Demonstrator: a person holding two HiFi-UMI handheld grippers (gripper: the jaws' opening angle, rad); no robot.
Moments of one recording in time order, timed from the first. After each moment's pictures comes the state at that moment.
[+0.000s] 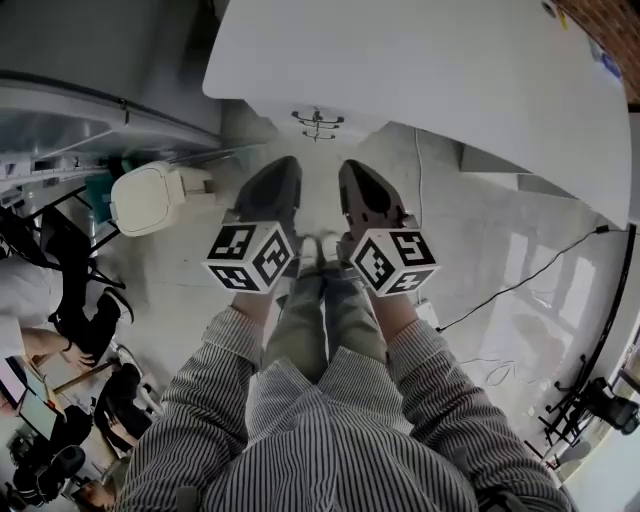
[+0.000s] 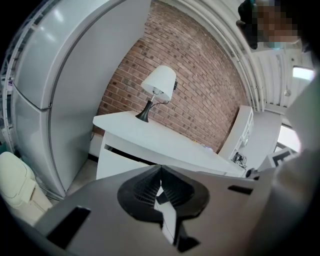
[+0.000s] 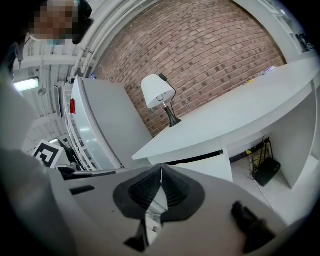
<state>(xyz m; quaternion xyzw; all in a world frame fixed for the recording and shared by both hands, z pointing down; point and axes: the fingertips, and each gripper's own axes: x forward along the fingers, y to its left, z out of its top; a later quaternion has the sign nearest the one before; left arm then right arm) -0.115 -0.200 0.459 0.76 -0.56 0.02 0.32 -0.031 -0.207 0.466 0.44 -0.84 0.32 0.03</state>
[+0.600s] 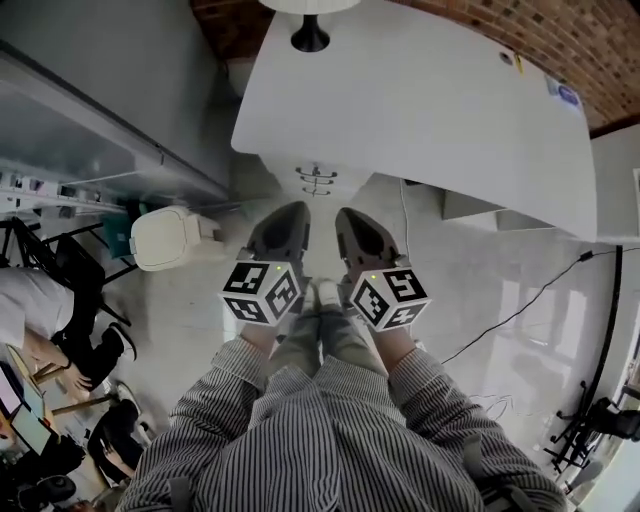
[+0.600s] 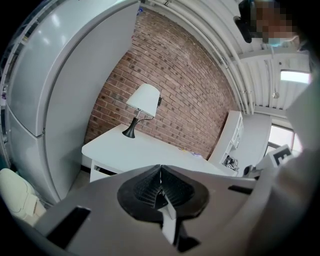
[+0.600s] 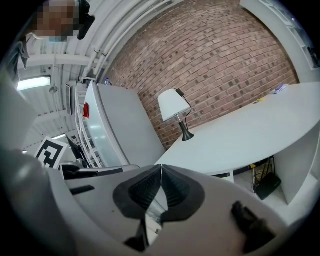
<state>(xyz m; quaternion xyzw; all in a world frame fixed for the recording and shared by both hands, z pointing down) -0.104 -0.171 0.352 0.79 -0.54 0.00 0.28 -0.037 -0.172 0.358 0.42 -0.86 0.28 0.03</state>
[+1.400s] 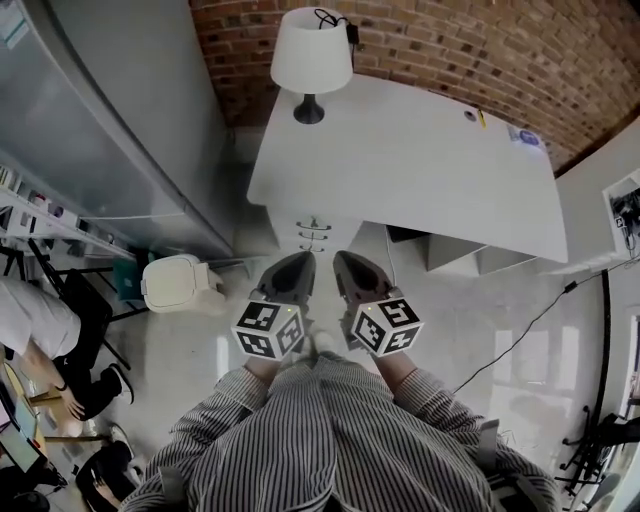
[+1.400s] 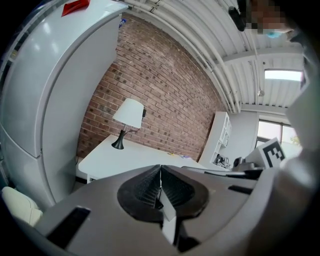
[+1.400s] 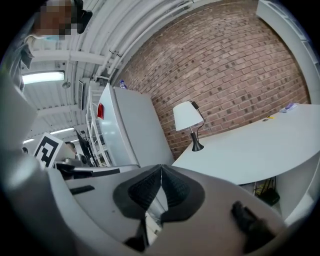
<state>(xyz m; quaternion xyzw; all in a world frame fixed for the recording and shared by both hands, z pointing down) -0.100 -0.120 0.274 0.82 -0.51 0.00 0.24 -0.047 -0.130 0.283 0.40 -0.89 0.22 0.04</state>
